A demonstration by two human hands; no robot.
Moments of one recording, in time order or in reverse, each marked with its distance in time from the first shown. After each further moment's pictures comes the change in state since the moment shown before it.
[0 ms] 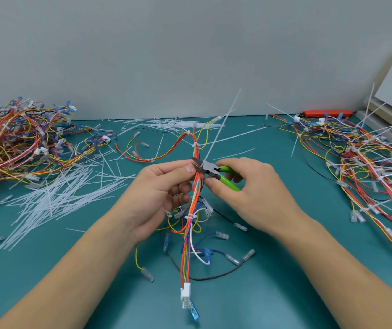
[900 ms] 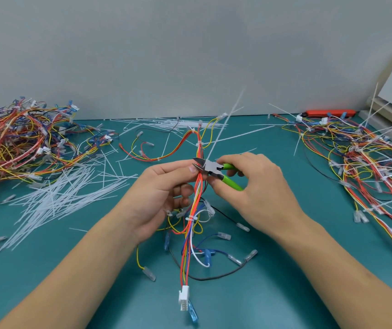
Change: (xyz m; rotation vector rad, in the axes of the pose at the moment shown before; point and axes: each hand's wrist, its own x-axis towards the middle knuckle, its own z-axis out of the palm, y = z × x) left_hand 0.001 -0.001 -0.003 0.054 -0.059 0.020; right_hand -0.004 -0.005 0.001 -0.003 0.126 -0.050
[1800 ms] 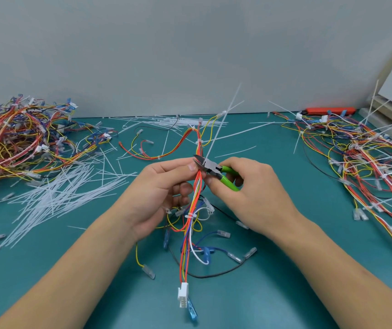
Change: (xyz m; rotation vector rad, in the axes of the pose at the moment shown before) left_hand 0.000 0.001 0.002 -0.017 0.000 -0.006; right_hand 0.000 0.004 0.010 0.052 -0.042 0.037
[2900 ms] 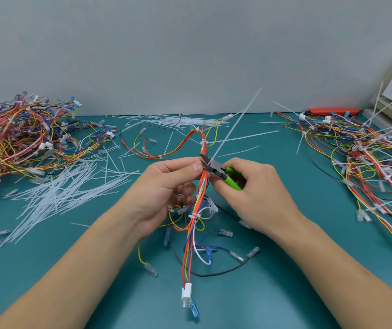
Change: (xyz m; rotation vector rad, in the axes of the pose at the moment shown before) left_hand -0.001 0.000 0.000 0.014 -0.009 -0.002; right_hand -0.001 0.001 0.002 0.022 -0.028 0.024
